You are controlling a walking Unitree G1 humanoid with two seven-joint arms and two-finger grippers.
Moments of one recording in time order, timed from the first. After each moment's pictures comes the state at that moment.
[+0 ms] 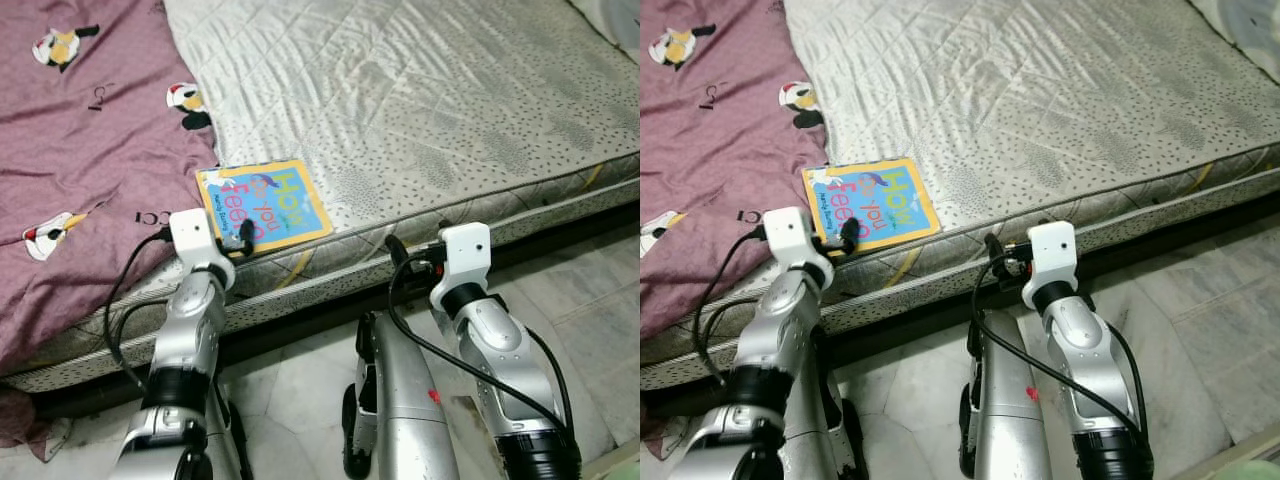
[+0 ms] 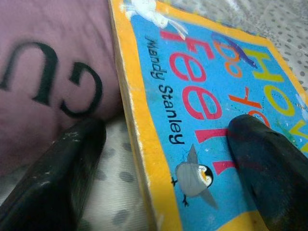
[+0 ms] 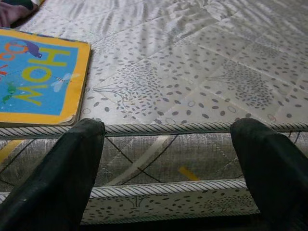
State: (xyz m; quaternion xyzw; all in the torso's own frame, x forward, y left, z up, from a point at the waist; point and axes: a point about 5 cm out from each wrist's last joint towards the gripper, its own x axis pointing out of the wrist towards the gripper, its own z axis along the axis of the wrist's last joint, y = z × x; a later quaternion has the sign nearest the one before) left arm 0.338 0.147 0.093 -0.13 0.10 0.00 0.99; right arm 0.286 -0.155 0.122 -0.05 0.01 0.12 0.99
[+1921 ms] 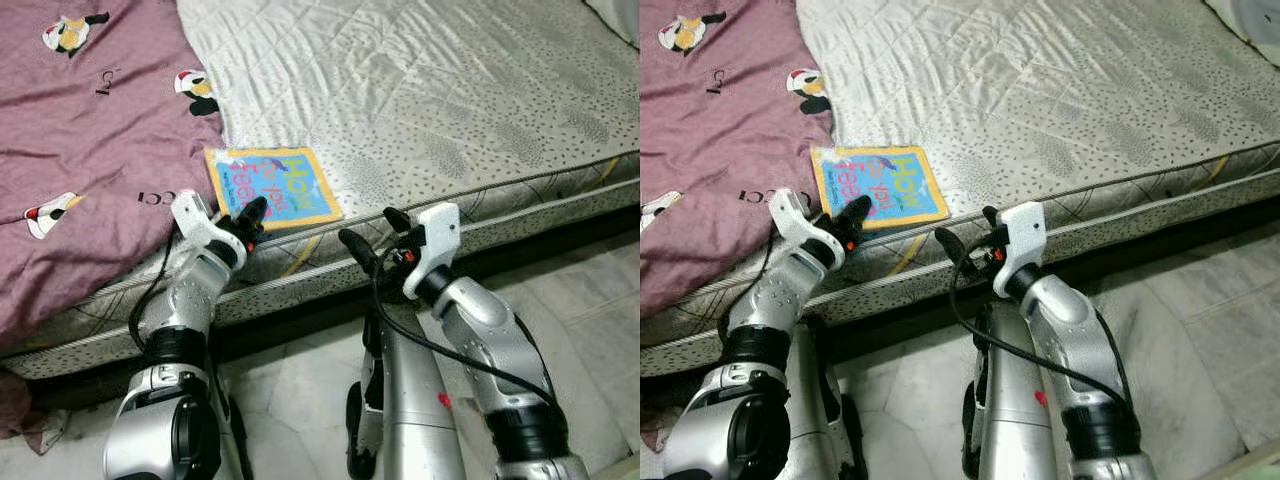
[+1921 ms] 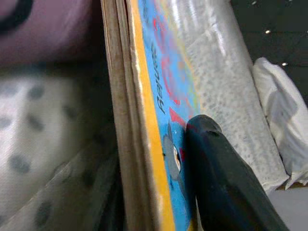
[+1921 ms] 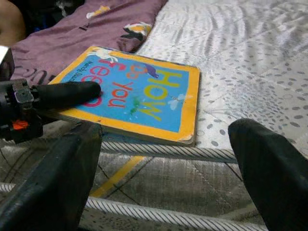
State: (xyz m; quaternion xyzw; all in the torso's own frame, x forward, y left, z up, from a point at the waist) left arm 0.360 0.141 0.119 -0.40 0.09 -0.12 0.90; right arm 0.298 -0.118 0.141 0.04 0.00 0.30 0.95
